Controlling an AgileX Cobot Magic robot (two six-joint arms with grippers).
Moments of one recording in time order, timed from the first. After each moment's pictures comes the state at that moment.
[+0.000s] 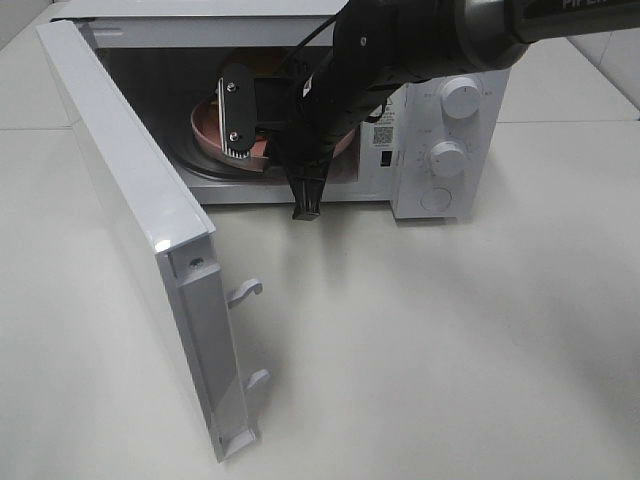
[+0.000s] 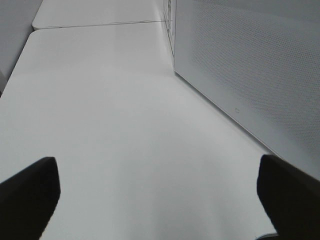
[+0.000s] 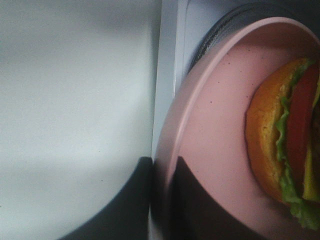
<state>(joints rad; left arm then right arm) -0.02 -0.01 -0.51 -0.04 1.06 0.11 0.65 2.13 -1.58 0.13 0.38 -1.26</state>
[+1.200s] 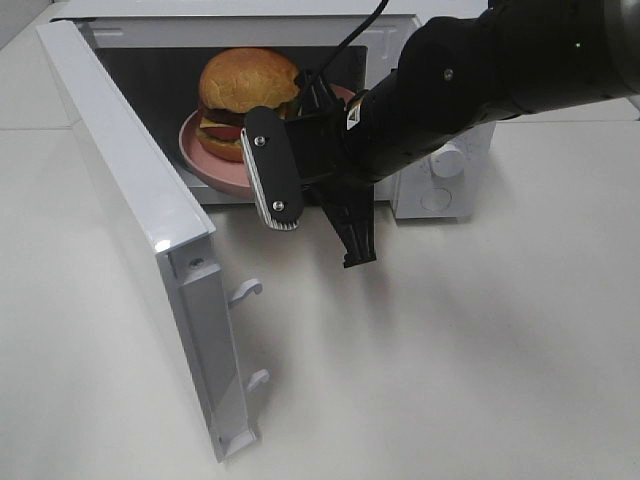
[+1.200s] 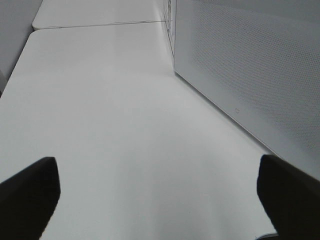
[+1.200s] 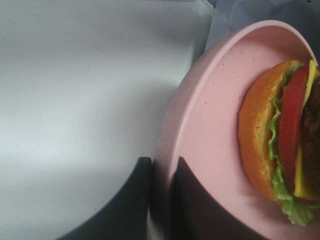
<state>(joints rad) -0.02 -0.01 -0.51 -0.04 1.06 0.11 0.72 1.82 -1.14 0.12 0.19 -1.45</state>
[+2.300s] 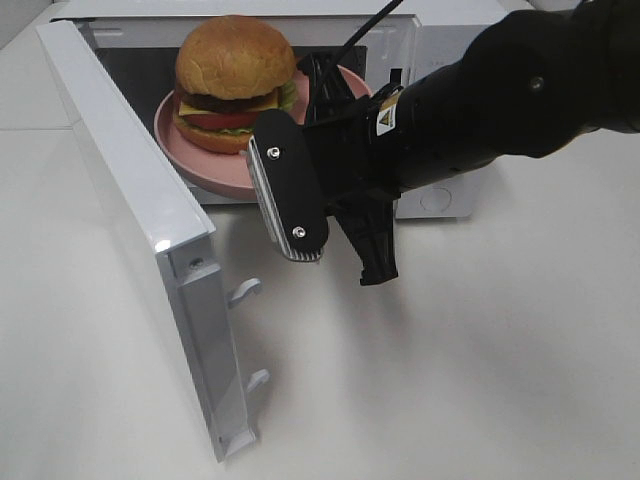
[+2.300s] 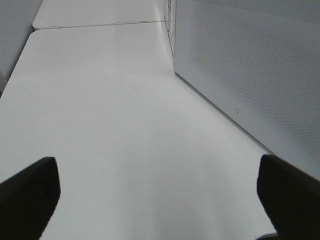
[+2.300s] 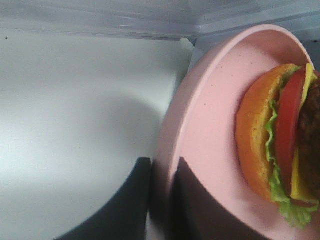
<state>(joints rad) -0.02 -0.01 -0.51 -0.04 1.06 0.11 0.79 1.62 -0.97 0.12 0.11 -1.48</state>
